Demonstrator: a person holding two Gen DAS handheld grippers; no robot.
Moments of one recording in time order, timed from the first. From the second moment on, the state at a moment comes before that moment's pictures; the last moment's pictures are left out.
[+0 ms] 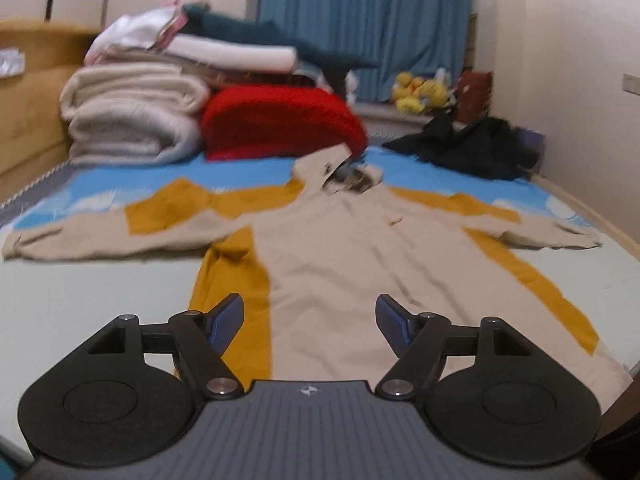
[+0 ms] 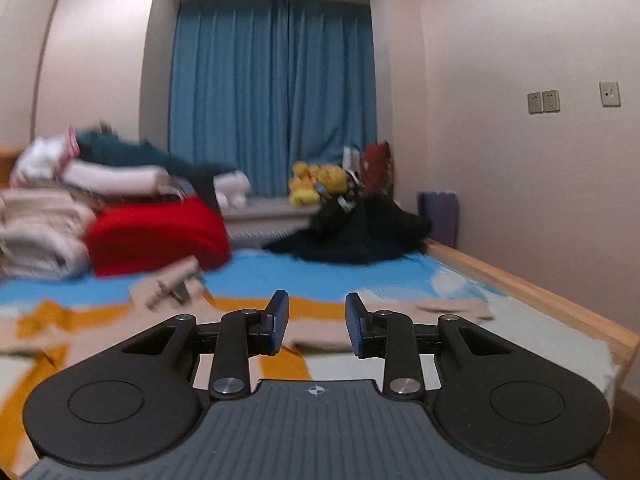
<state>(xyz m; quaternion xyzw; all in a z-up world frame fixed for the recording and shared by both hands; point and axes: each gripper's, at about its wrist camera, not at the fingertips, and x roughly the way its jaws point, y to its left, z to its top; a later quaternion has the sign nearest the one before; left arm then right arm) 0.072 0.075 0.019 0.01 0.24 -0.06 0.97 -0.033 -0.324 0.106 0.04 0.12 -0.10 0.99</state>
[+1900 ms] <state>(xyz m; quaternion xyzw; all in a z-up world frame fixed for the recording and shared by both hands) 0.416 0.205 -0.036 -0.10 0.32 0.10 0.94 0.265 -0.159 0.079 0.04 0.13 0.08 0.99</state>
